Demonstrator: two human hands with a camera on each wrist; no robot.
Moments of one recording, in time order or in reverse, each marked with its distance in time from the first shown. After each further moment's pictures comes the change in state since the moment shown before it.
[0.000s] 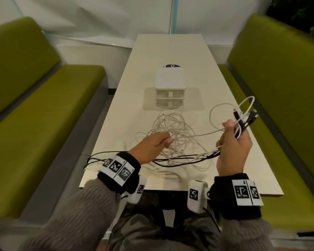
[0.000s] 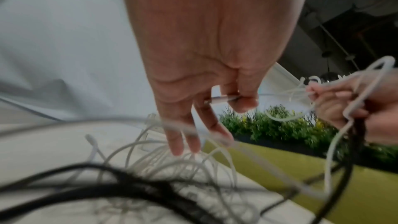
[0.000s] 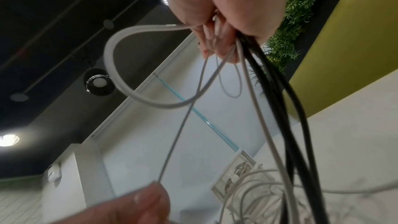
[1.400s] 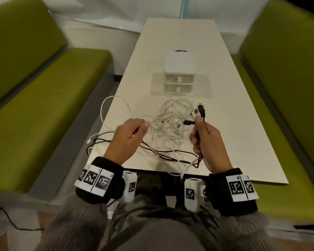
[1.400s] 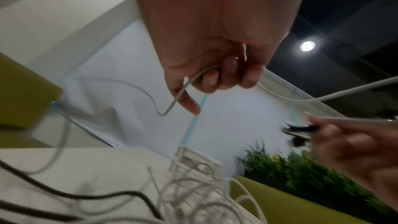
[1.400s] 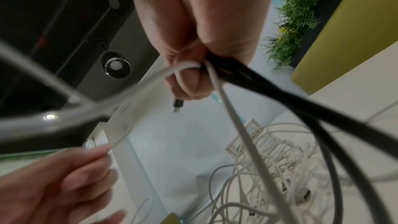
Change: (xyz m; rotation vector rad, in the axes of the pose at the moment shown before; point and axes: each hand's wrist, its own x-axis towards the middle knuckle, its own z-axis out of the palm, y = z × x) left_hand -0.081 -0.005 -0.015 -0.030 0.535 -0.011; right_hand -0.052 0.003 0.013 -0.200 -0.634 0.270
